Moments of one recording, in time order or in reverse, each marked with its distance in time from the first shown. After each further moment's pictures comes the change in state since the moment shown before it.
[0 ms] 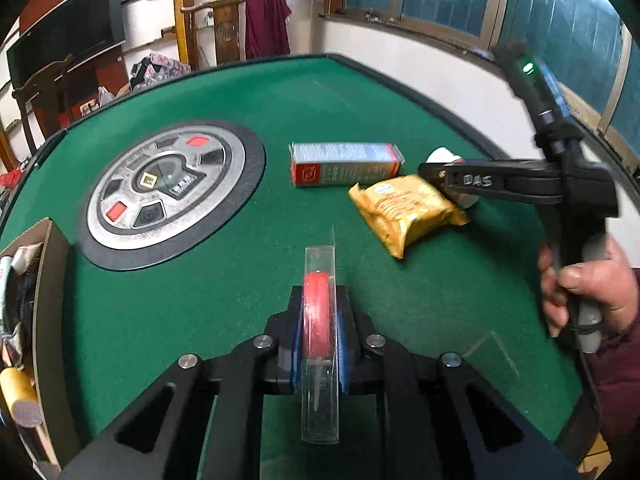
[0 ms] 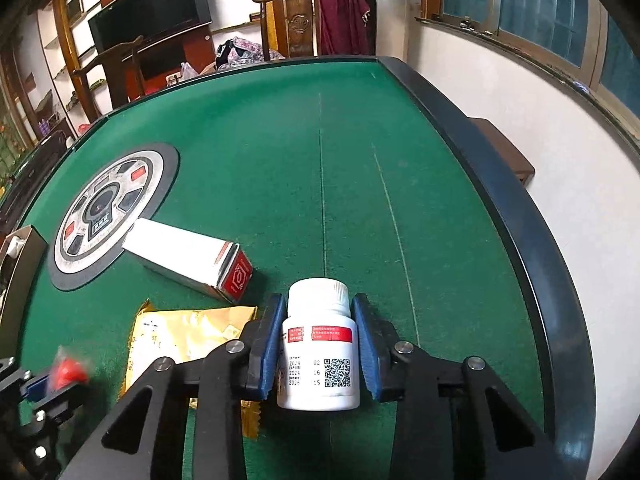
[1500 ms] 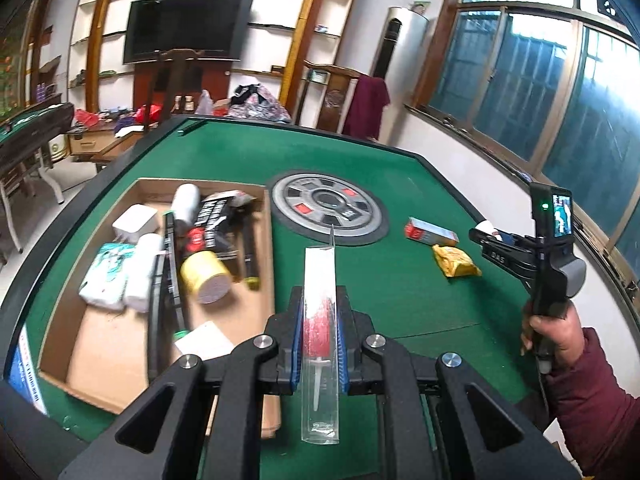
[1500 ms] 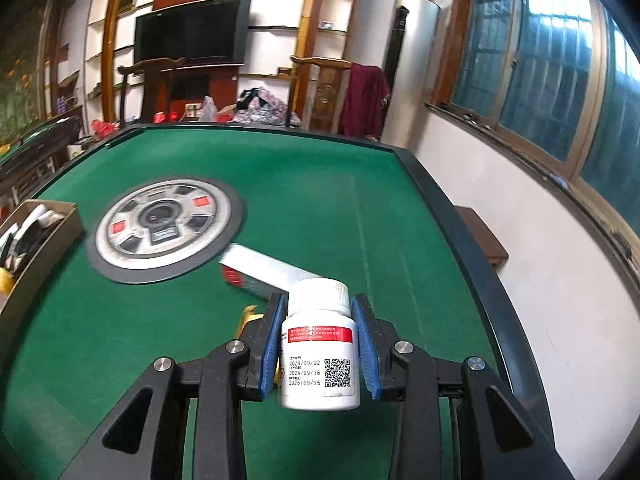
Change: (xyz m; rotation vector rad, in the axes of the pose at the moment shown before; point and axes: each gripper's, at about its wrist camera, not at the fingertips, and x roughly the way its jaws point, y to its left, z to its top) left arm -0.185 0.115 -0.102 -0.348 -0.275 0.106; right arm -0.074 0.089 -0.024 -0.205 -0.257 -0.108
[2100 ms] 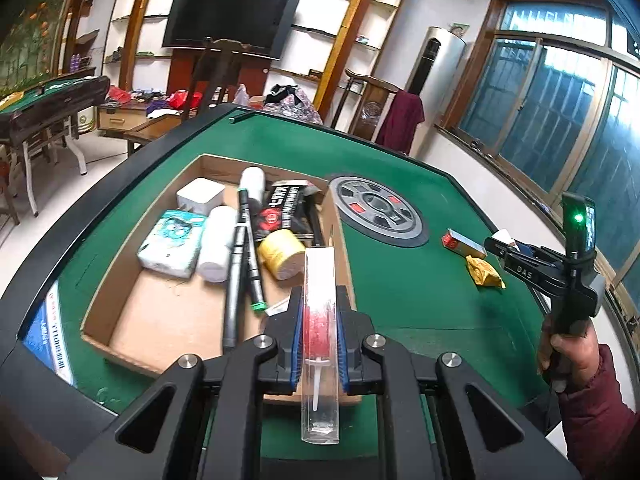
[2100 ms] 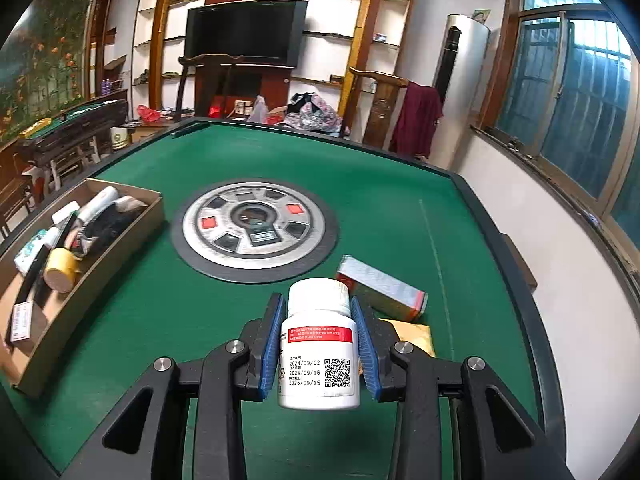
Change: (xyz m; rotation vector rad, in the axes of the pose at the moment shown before) left arm -0.026 0.065 -0.021 -0.124 -0.029 0.046; right arm -0.037 0.076 0.005 -0.101 -0.020 0.120
